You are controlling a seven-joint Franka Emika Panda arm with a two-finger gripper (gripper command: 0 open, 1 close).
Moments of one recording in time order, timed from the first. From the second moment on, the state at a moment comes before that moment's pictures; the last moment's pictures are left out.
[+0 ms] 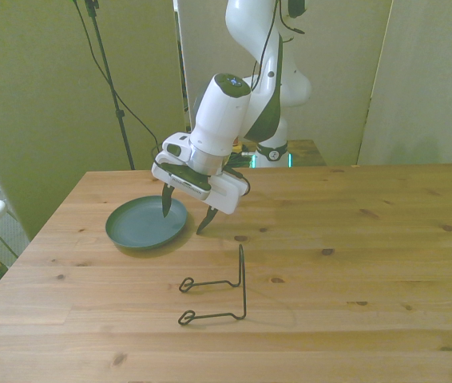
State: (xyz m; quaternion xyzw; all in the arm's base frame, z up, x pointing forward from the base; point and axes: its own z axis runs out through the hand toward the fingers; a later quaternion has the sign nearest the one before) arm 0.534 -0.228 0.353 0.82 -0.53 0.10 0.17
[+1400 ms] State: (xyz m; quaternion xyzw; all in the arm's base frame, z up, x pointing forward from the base) arm 0.531 -0.244 0.343 0.83 -0.52 0.10 0.17
